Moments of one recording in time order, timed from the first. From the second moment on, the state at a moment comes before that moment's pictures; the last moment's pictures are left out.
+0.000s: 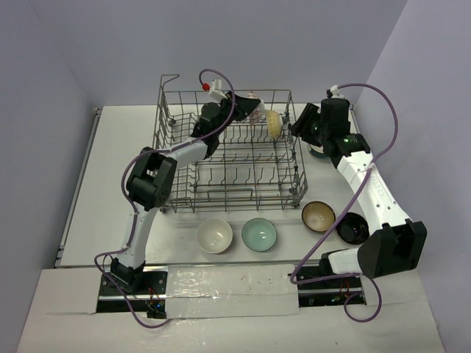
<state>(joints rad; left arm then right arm) -0.55 2.29 1.71 0.77 0.19 -1.04 0.16 1.33 1.28 -0.49 0.01 0.54</state>
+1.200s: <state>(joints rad) -0.49 2.30 1.54 0.91 0.24 -1.12 0.16 1.33 1.27 -0.49 0.01 0.54</state>
